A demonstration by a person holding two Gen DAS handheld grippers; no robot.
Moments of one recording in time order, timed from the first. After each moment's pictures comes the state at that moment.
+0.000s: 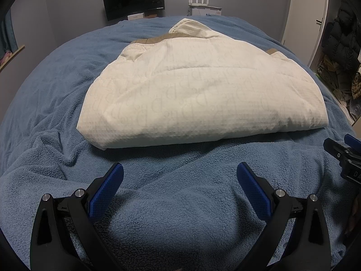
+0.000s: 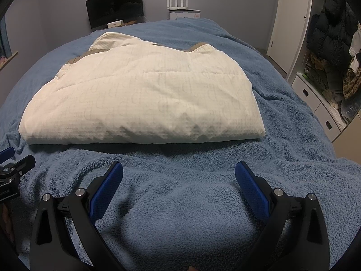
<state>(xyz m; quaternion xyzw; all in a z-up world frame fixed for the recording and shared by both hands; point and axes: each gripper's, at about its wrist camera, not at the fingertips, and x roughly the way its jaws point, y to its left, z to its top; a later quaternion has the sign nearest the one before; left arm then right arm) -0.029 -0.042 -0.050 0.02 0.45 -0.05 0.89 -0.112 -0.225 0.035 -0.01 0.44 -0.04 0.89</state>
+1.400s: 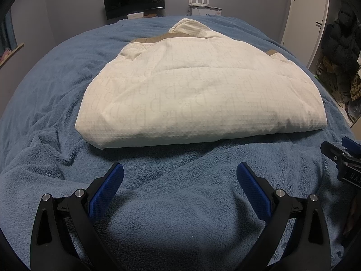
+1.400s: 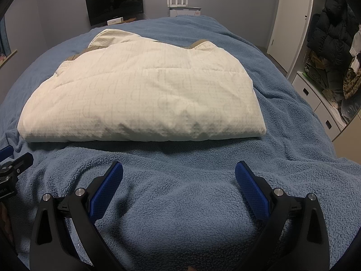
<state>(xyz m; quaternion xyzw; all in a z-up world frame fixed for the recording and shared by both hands) -0.030 -0.042 -0.051 0.02 0.46 -0.05 0.89 -0.113 -0.225 0.030 -0.01 0.45 -0.04 0.89</state>
